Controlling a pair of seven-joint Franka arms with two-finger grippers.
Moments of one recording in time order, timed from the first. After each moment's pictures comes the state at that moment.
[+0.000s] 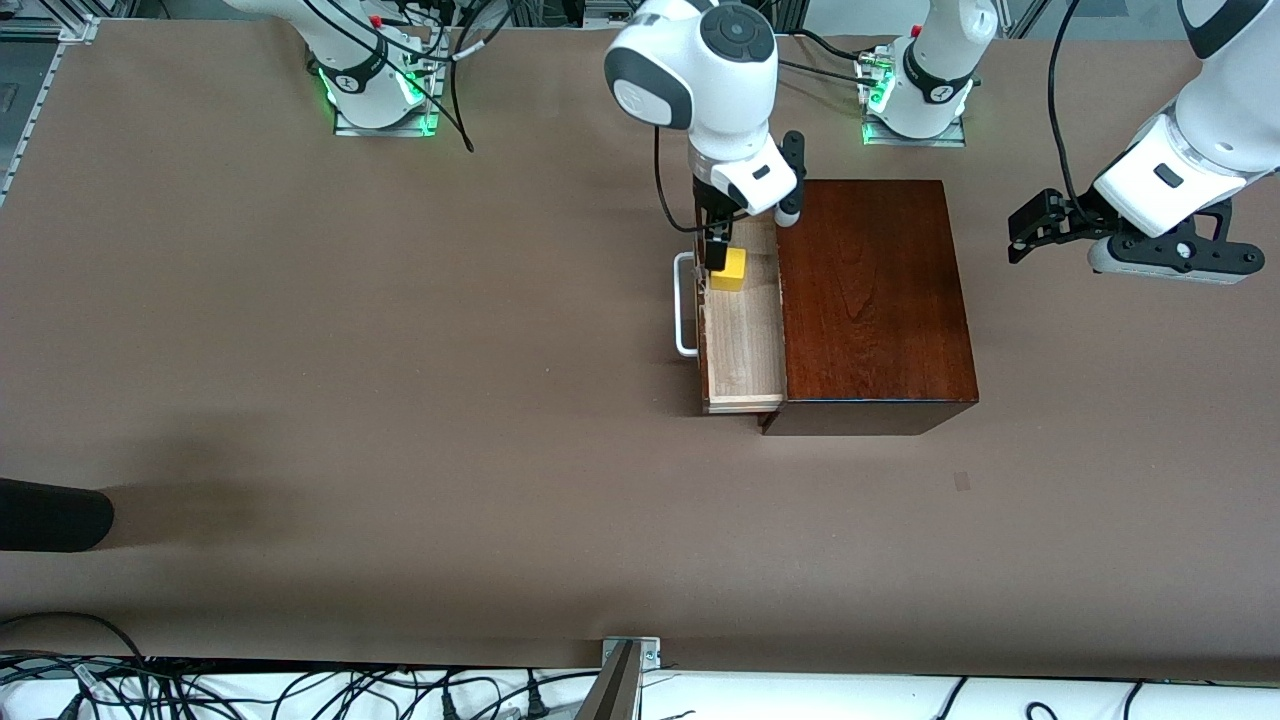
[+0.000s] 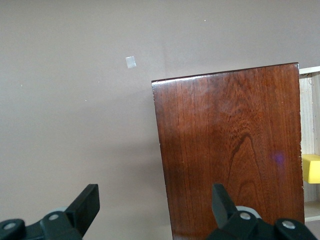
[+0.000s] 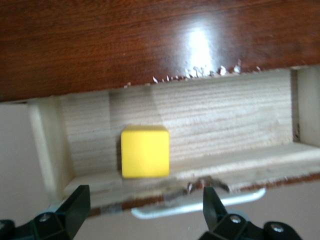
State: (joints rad) left arm -0.06 -0.05 -0.05 -1.74 0.00 1.67 -0.01; right arm 0.88 0.72 0.18 -1.18 -0.20 1.98 -0.38
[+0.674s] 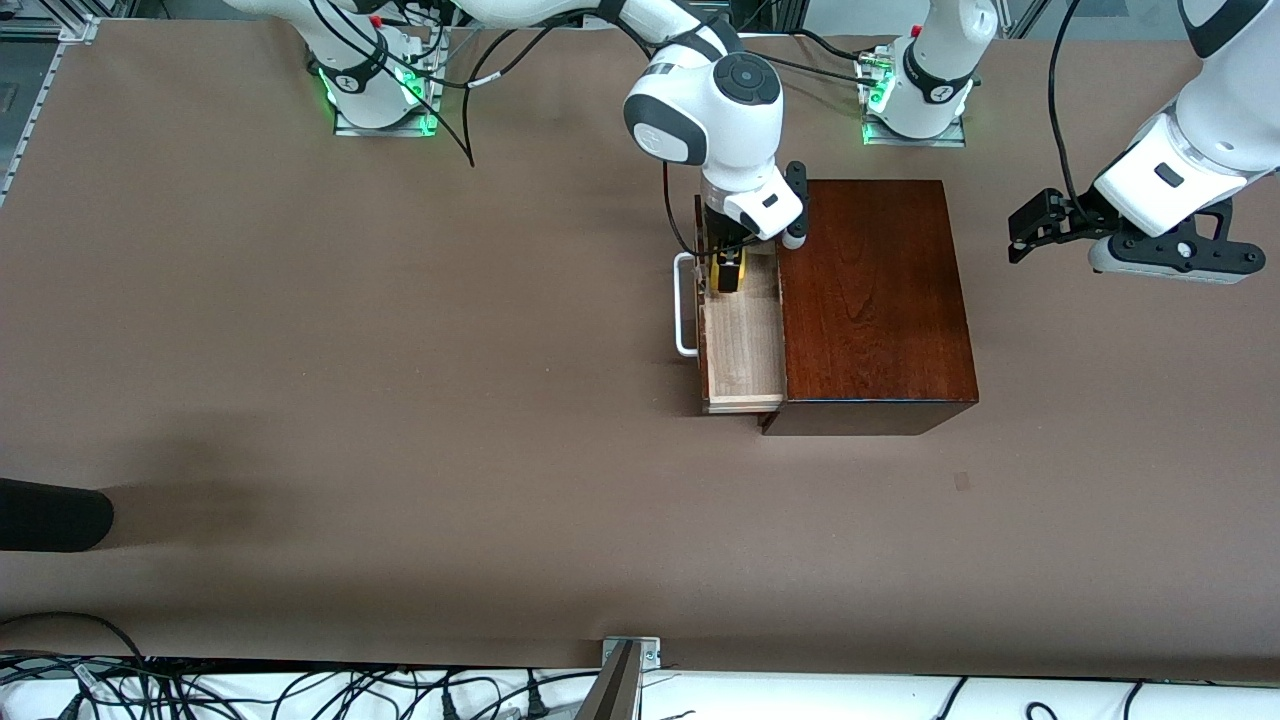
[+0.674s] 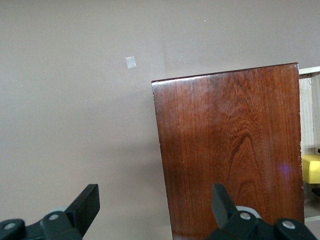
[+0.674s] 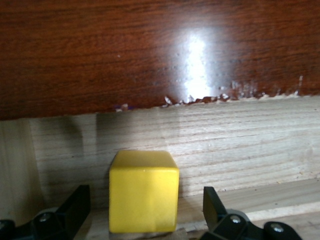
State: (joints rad) left arm -0.06 -0.05 -0.05 -1.74 0.00 1.67 -0.01; right arm 0.90 0.80 0.17 -1.17 -0.24 2.07 -0.38
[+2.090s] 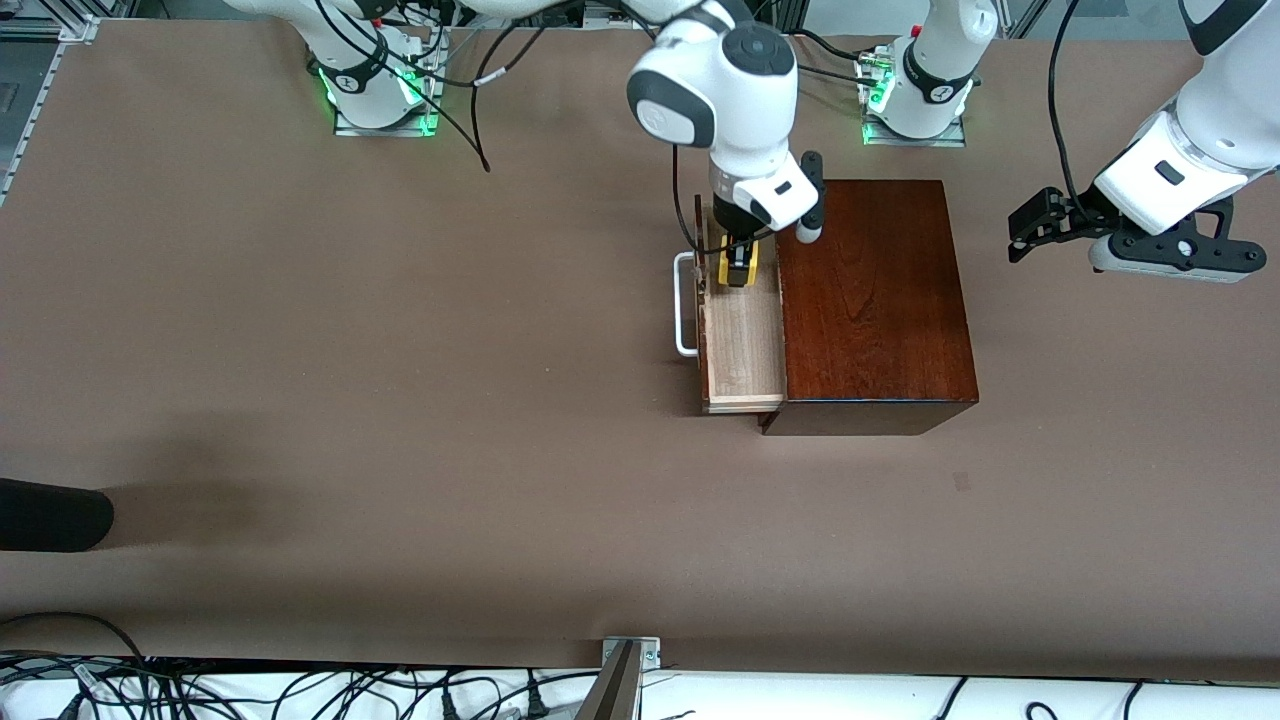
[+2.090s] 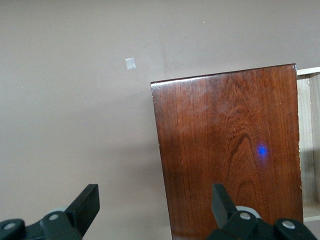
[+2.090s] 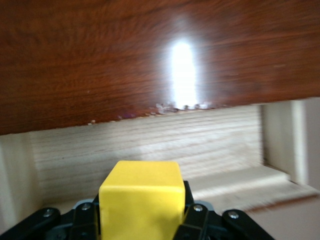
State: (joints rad) left arm -0.06 -0.05 -0.05 -1.74 0.00 1.67 -0.01; right arm 0.89 0.80 0.16 -0.98 -0.23 1.94 -0.38
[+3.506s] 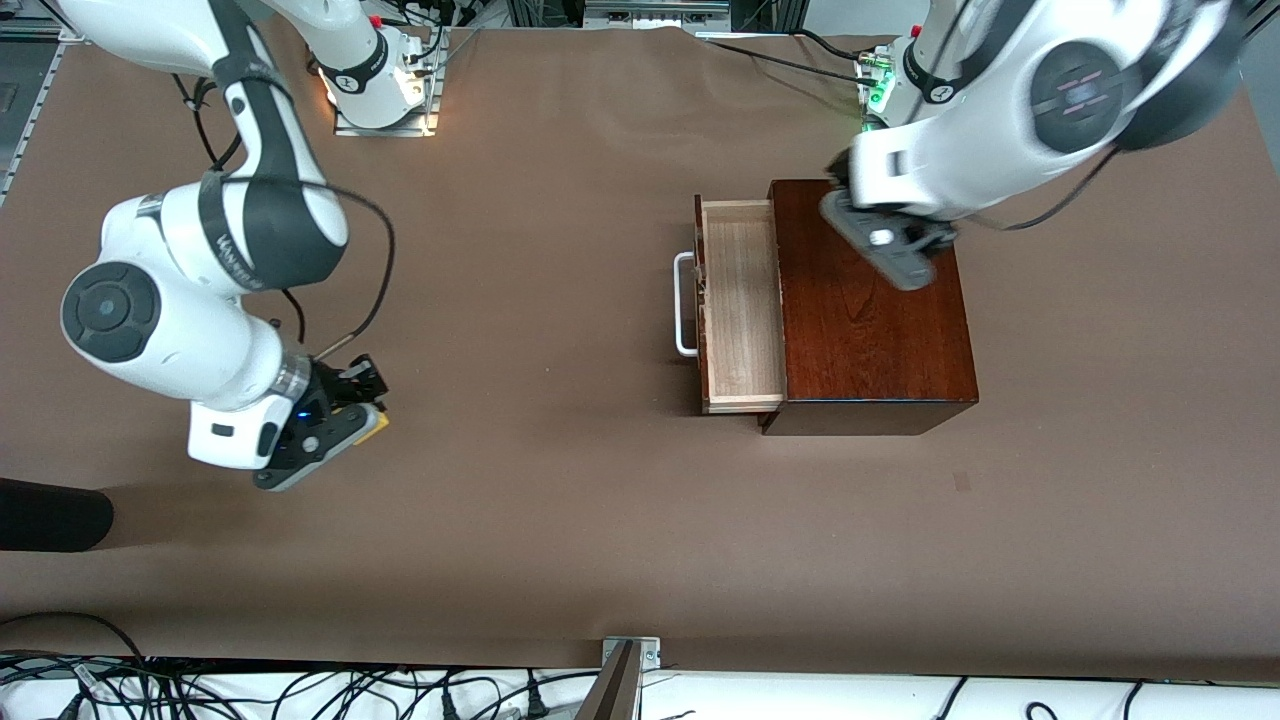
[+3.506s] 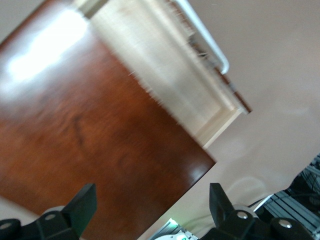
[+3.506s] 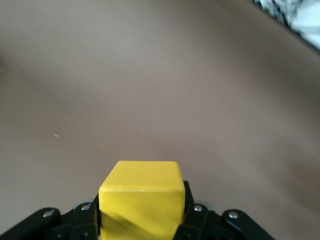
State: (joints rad) left arm -0.19 0.19 -0.28 -1.58 -0.16 1.48 0.32; right arm 0.19 0.54 0.03 -1.33 0.02 1.85 -0.35
